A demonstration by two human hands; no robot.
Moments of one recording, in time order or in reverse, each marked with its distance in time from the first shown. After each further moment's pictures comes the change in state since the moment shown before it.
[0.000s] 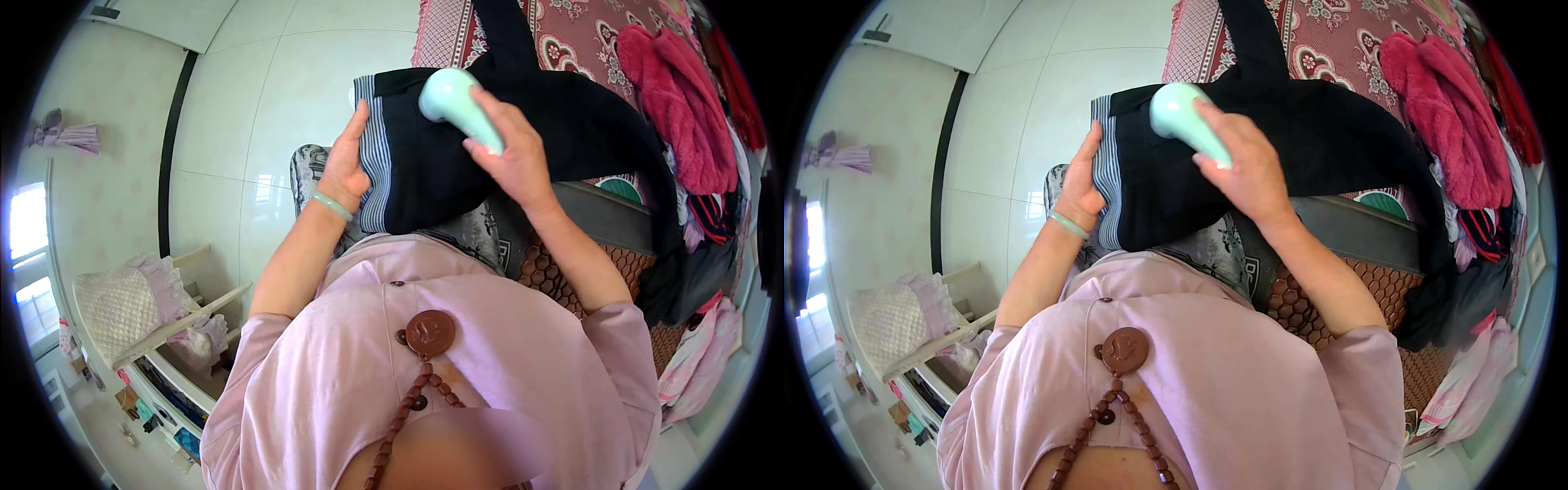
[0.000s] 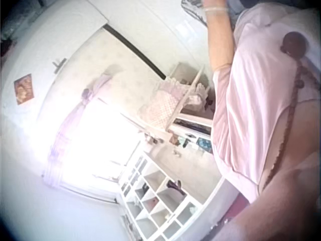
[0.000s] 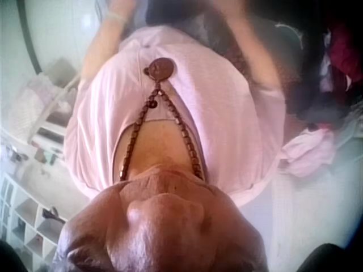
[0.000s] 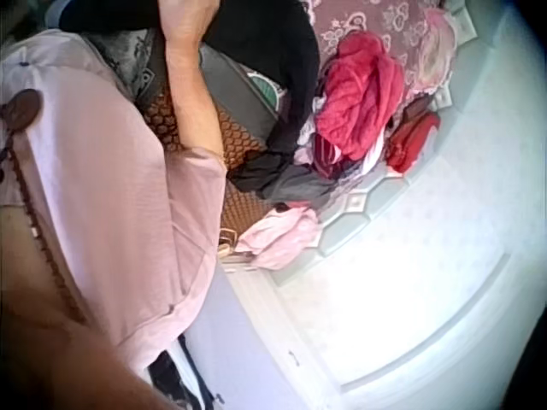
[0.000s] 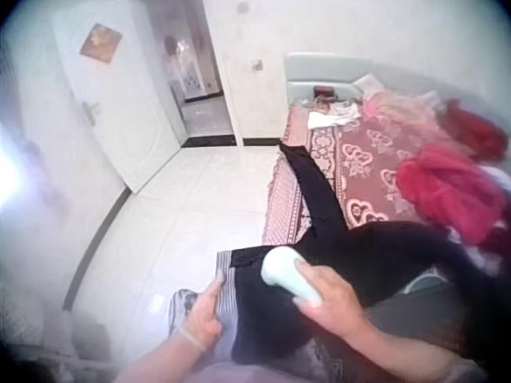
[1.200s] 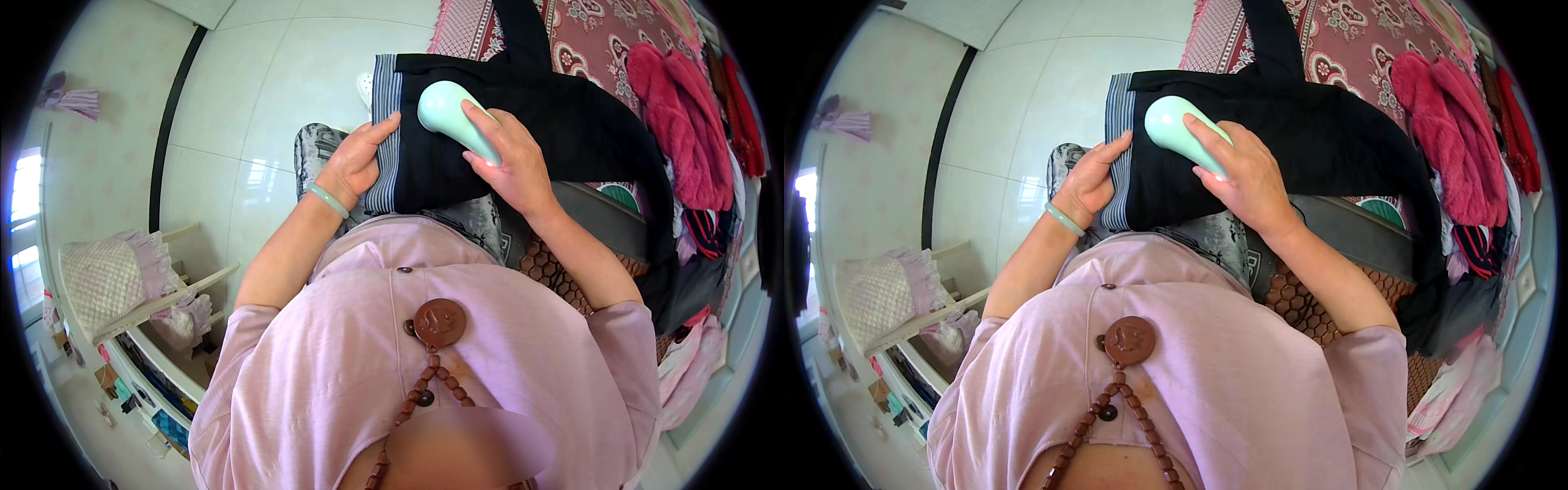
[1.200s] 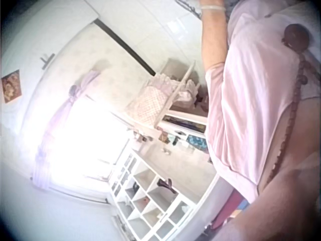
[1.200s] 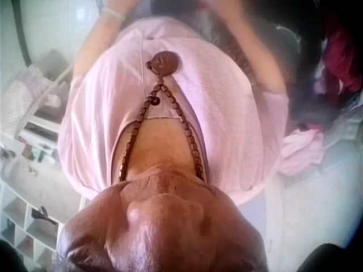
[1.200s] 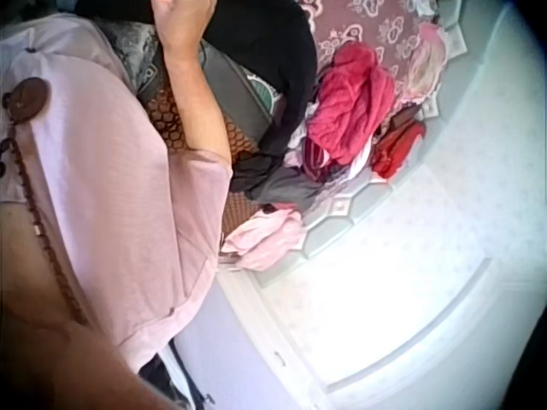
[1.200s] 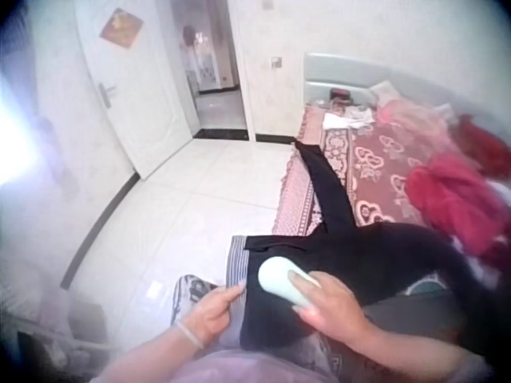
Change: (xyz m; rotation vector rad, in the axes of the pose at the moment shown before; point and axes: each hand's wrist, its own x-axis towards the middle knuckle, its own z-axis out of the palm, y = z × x) left_hand -0.025 -0.010 -0.013 0.252 0.103 -0.018; right_hand -0.014 -0.028 0.003 -0.066 -0.162 -0.123
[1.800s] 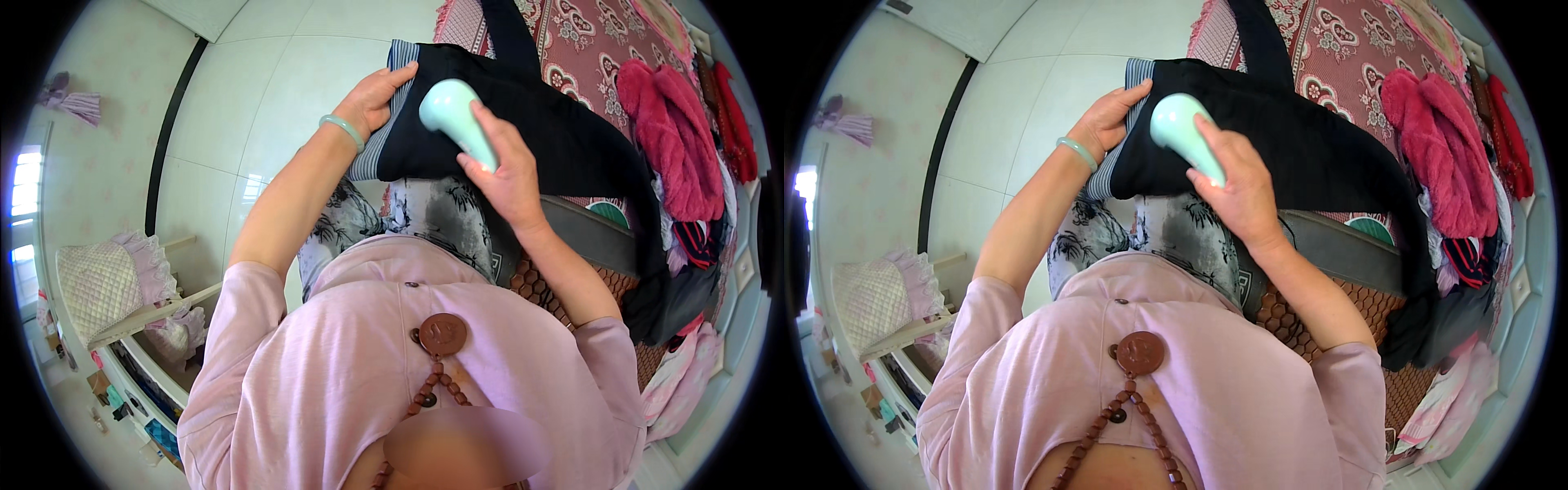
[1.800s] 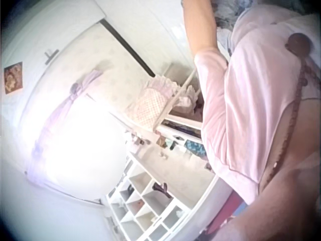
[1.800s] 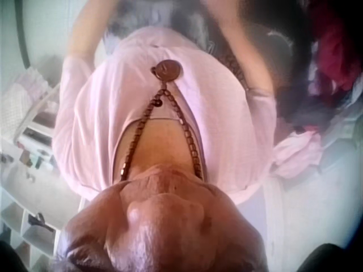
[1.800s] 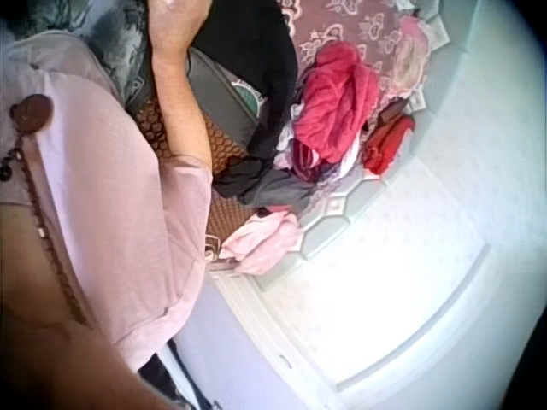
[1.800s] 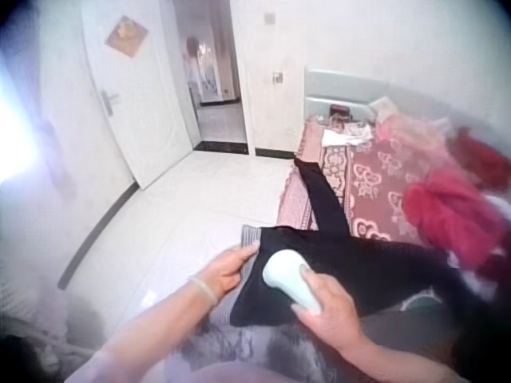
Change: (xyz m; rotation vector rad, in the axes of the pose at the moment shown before) left_hand 0.104 0.074 0.026 0.209 0.003 0.130; right_hand 0.019 -0.001 0.002 0.093 0.164 0.112
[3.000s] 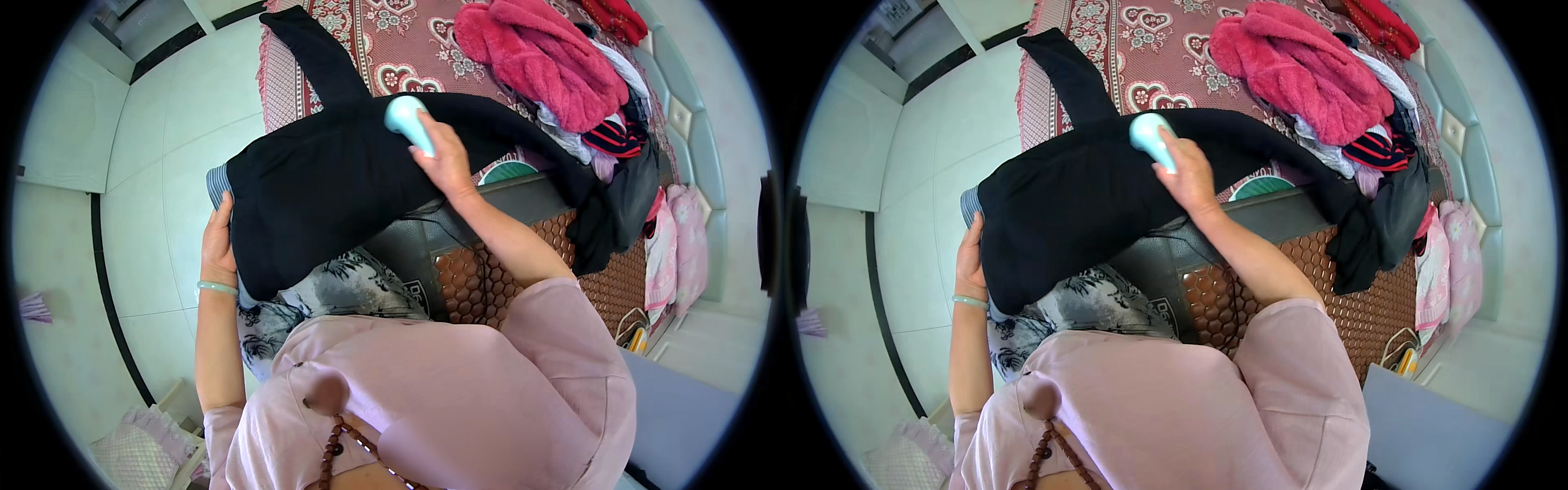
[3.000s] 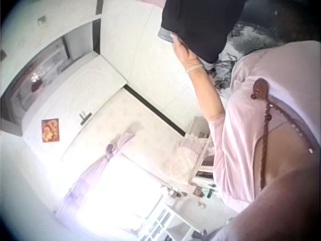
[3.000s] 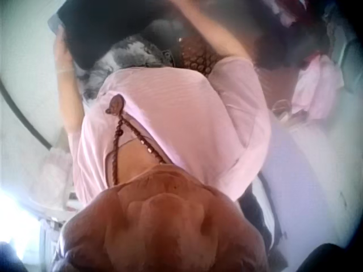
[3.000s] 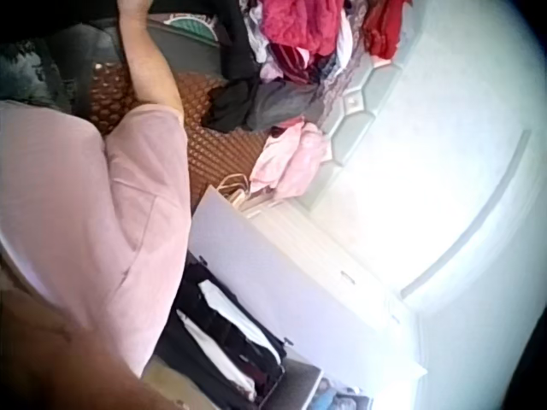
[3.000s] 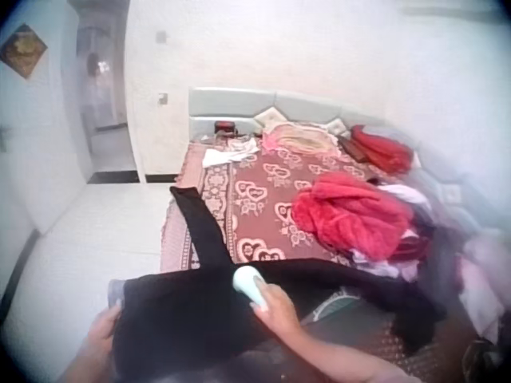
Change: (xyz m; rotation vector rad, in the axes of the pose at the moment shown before) left_hand -0.011 -0.013 -0.035 -0.137 -0.086 -0.121; right_hand -0.043 0.175 -0.081 -0.426 0.268 0.261
